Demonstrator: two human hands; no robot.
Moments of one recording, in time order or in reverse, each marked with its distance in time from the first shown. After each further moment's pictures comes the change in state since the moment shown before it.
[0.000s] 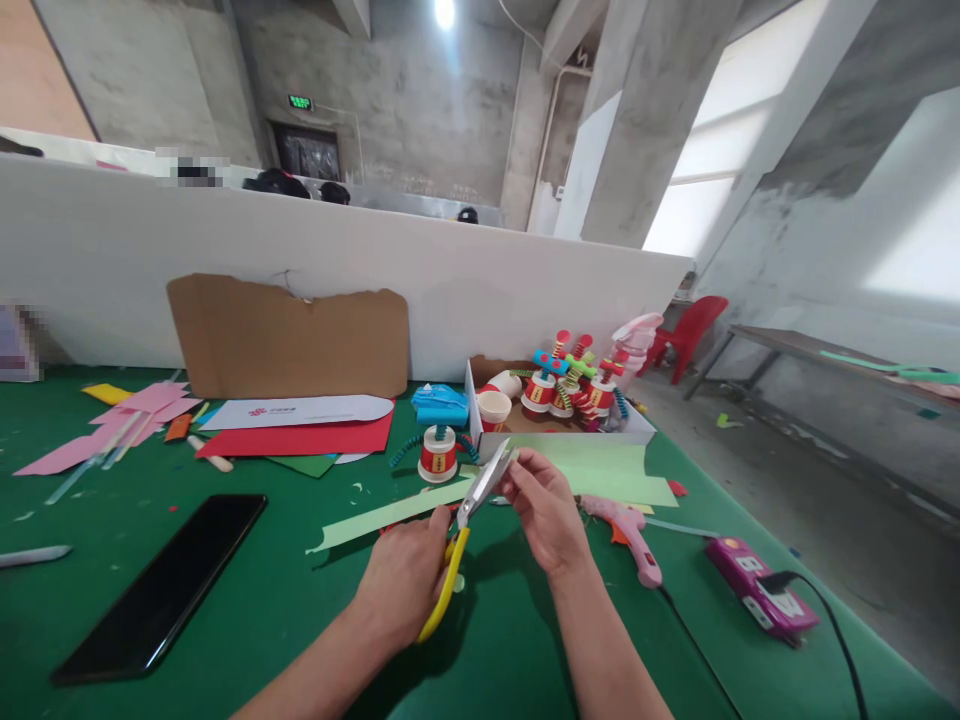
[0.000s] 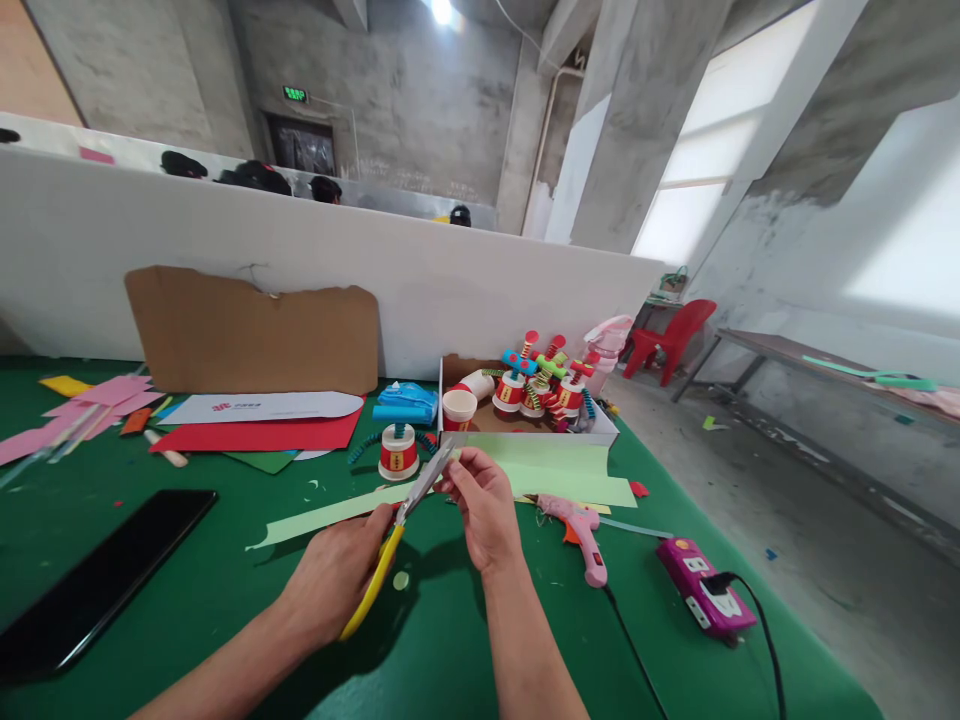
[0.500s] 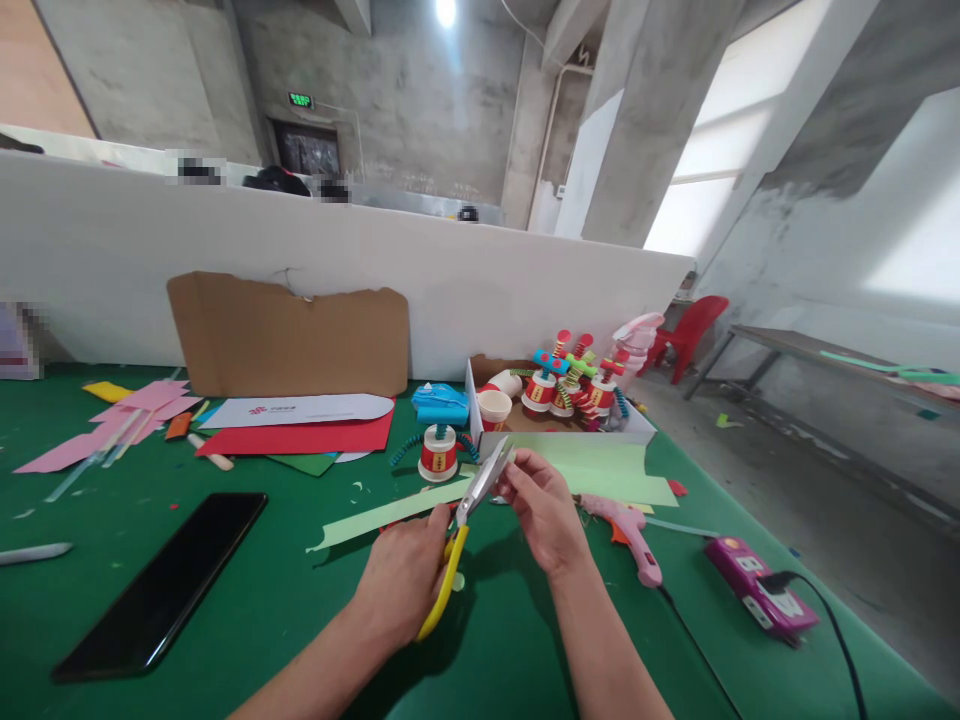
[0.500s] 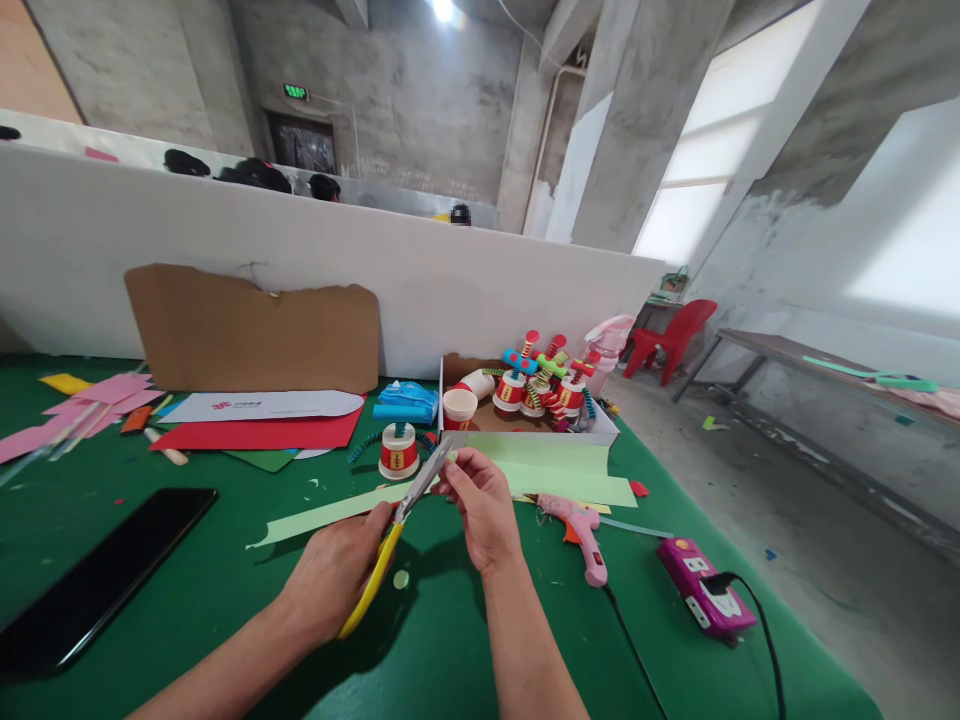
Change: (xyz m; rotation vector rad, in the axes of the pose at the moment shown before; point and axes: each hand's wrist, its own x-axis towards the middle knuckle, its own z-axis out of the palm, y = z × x) left_hand 0.000 0.000 -0.001 -0.006 0.000 -0.014; right_hand 0.000 0.002 -0.001 -0.010 -0.023 0.013
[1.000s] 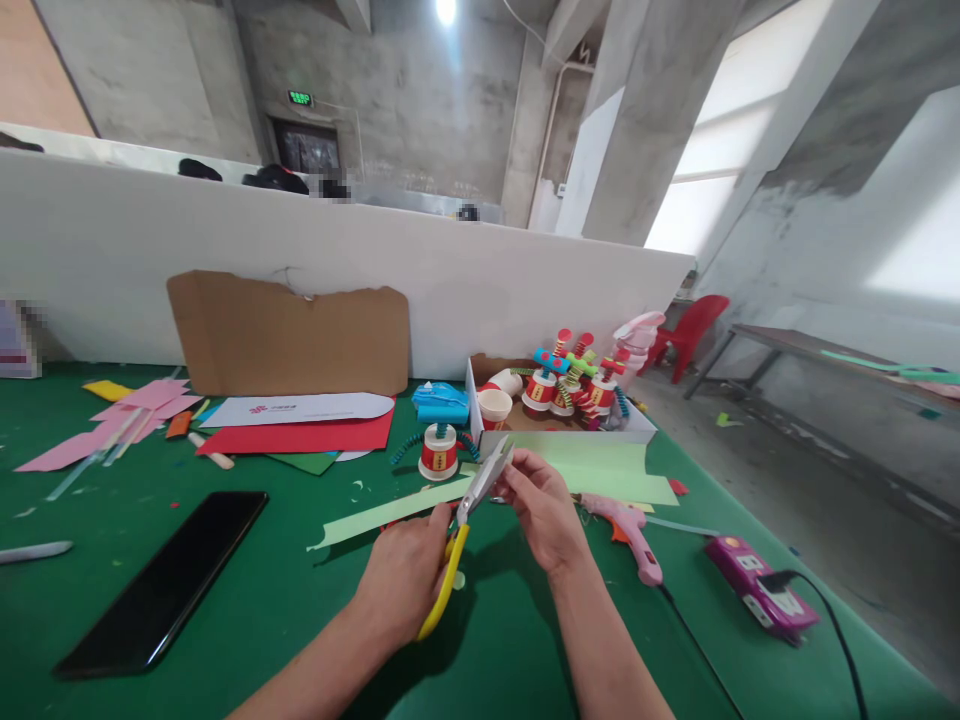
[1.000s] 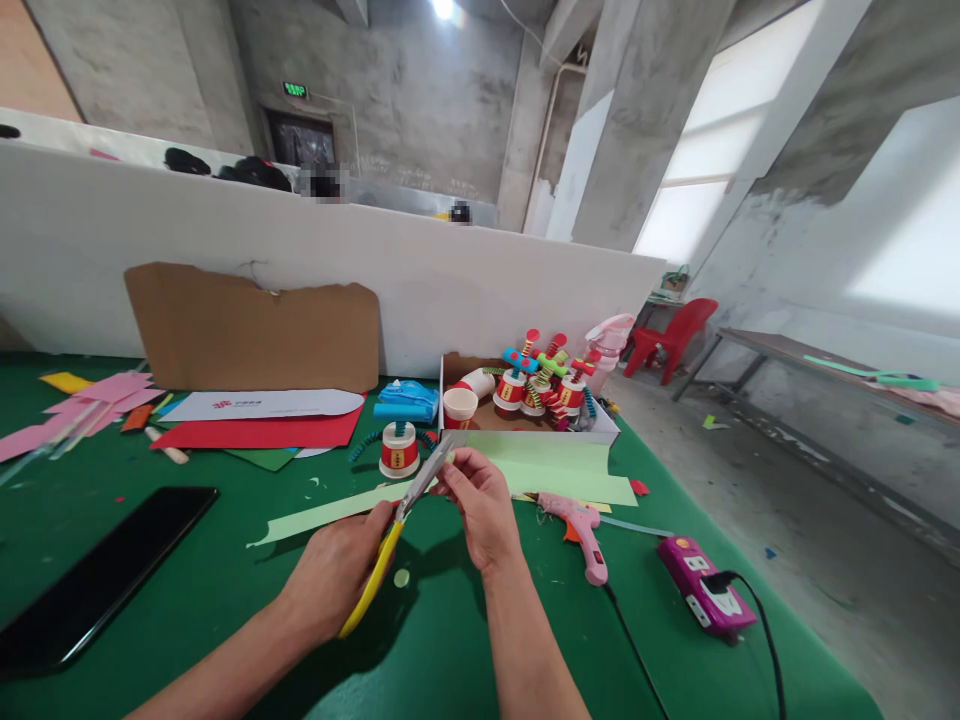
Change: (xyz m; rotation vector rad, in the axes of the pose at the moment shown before) left_hand 0.001 -0.001 0.002 0.010 0.007 0.000; right_hand -0.001 0.000 0.002 -0.019 -0.032 0.008
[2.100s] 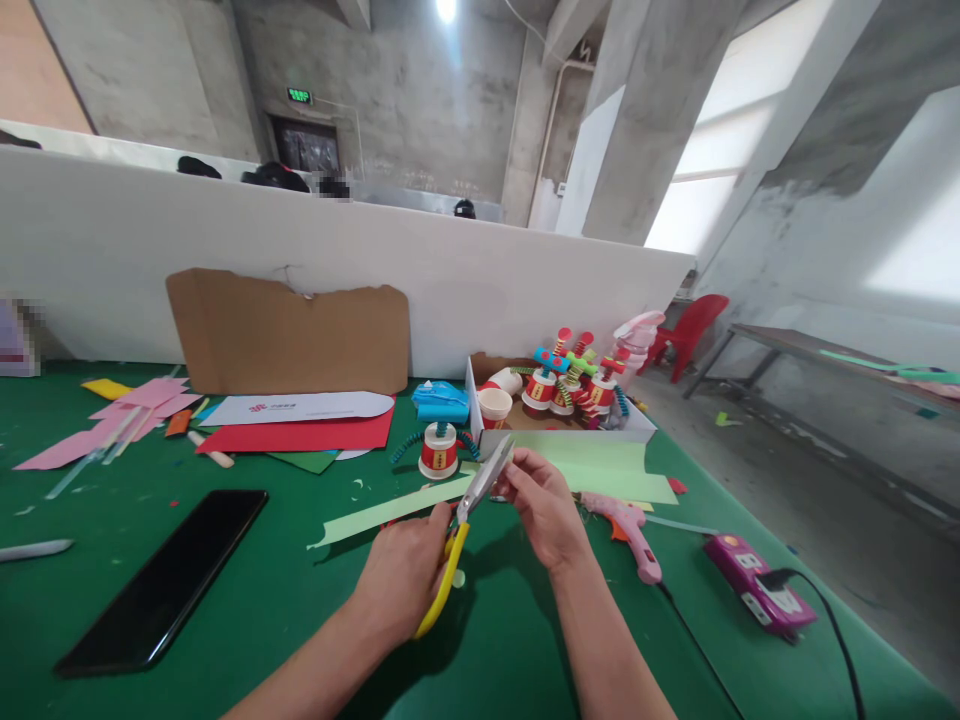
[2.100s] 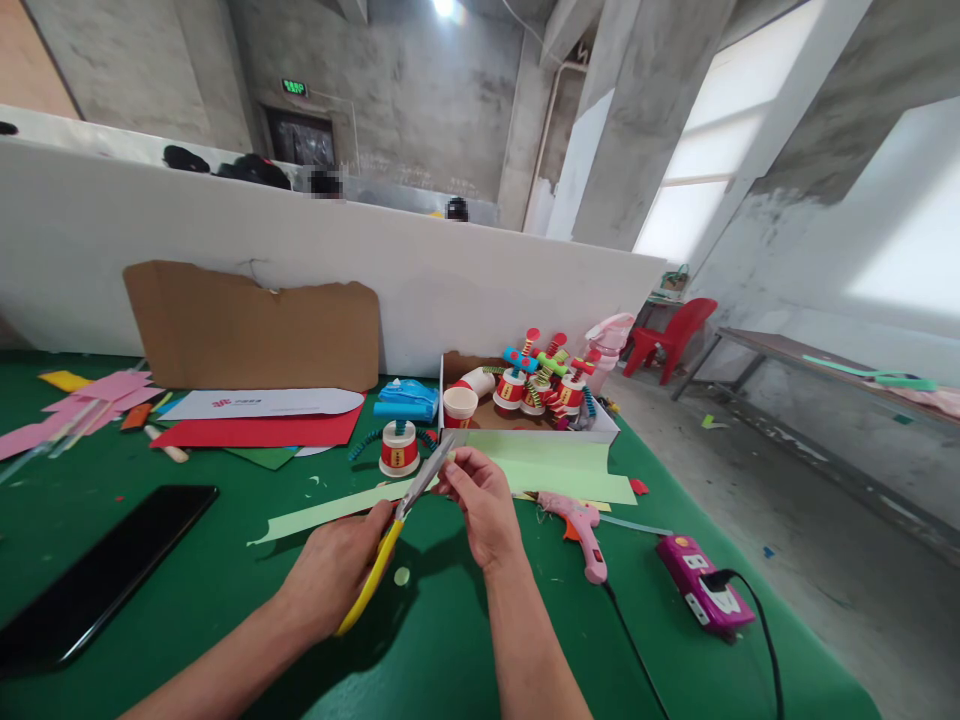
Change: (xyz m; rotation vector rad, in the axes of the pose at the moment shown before) left_hand -0.001 0.000 -0.006 -0.001 -0.025 0.005; right_hand 0.001 0.000 -0.004 -0.034 0.000 0.001
